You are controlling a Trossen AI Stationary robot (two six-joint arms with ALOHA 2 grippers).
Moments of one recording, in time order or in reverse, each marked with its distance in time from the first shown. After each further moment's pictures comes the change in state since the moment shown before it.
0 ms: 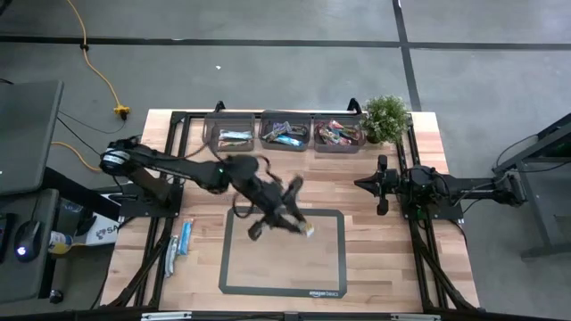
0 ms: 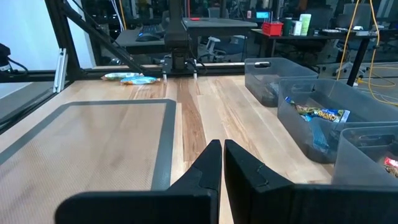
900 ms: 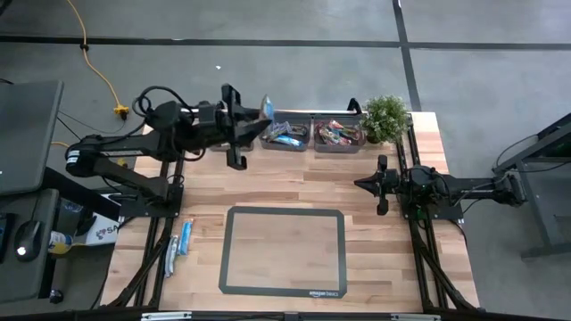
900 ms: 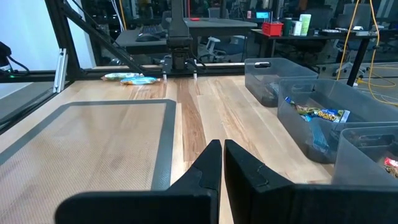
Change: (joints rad) left arm 0.200 -0.356 0.001 -0.010 -0.556 0.268; right arm 0.000 0.000 0.000 0.000 0.000 0.000
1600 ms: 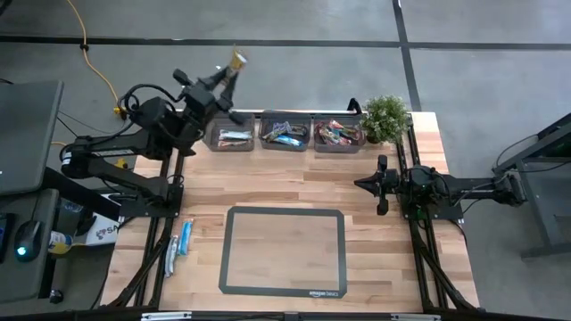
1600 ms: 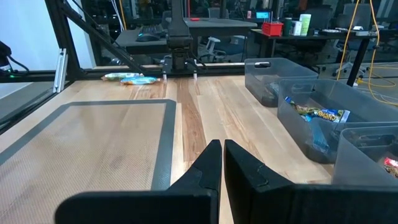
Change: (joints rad) left arm 0.017 -0.064 0.000 -0.020 -0.790 0.487; right arm 0.000 0.000 0.000 0.000 0.000 0.000
